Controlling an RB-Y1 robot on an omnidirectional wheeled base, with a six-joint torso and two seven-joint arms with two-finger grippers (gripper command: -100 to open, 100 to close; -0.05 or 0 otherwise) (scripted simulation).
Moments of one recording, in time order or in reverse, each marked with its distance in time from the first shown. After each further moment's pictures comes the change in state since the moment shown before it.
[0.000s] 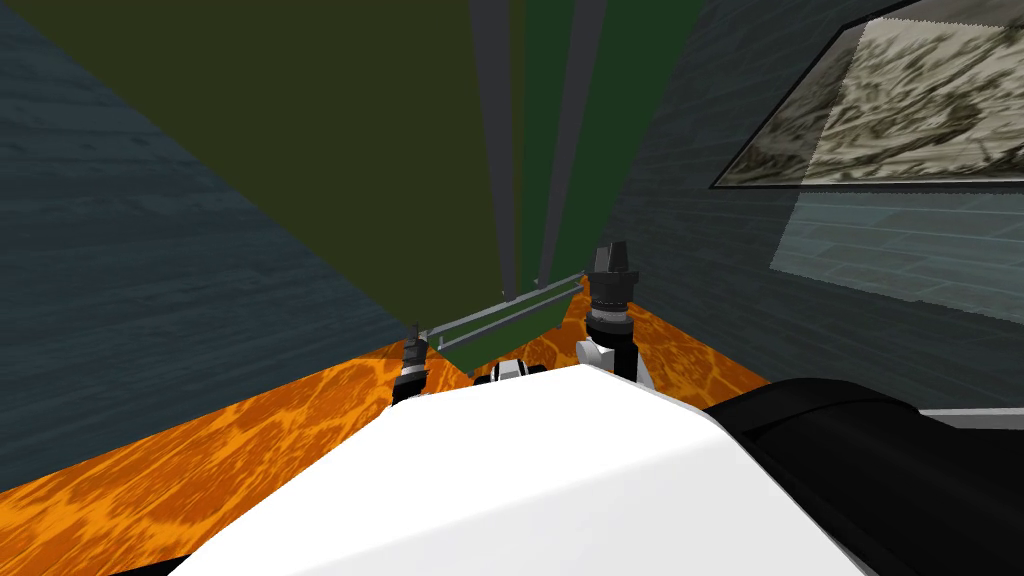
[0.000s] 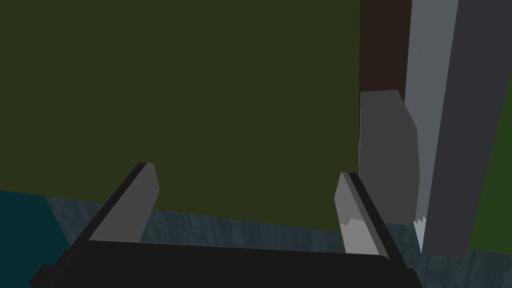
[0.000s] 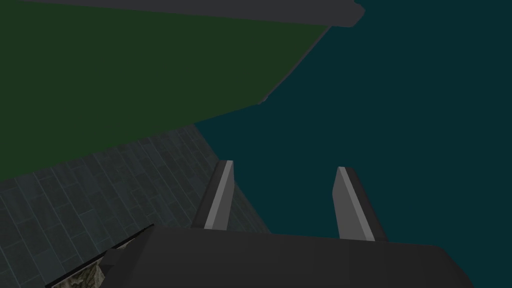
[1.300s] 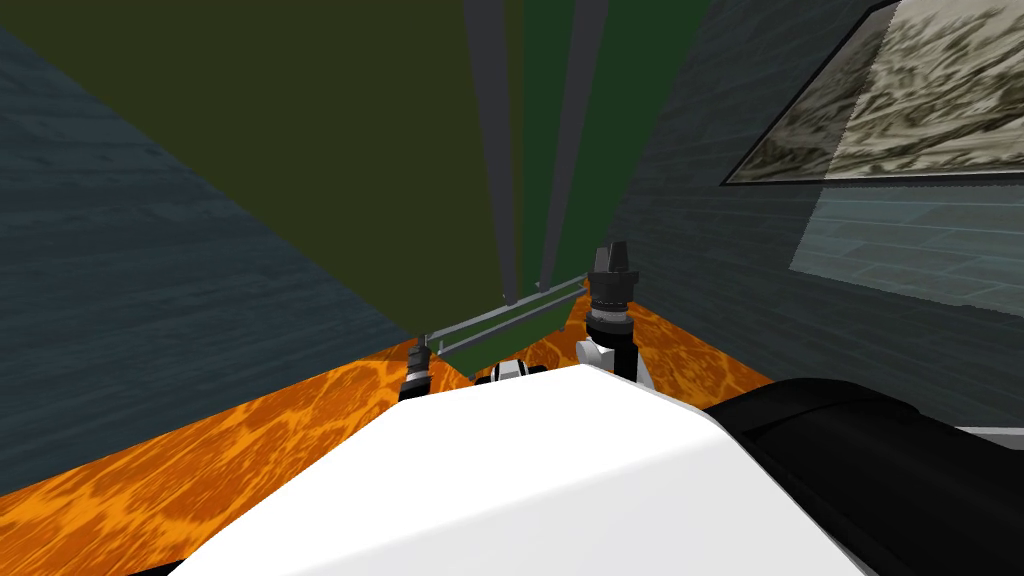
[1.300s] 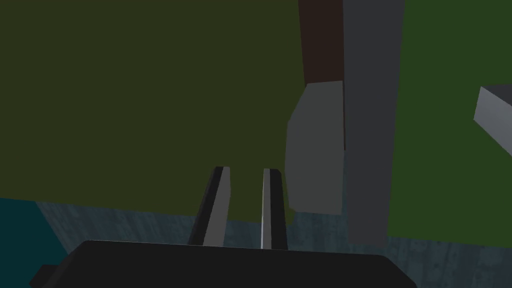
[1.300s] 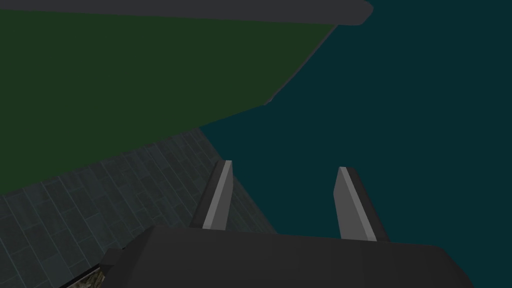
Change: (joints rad) left arm -0.056 -0.028 0.024 0.217 -0.011 -0.115 -0.003; right arm 0.000 0.000 0.000 0.000 0.000 0.000 0.000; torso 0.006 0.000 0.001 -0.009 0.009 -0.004
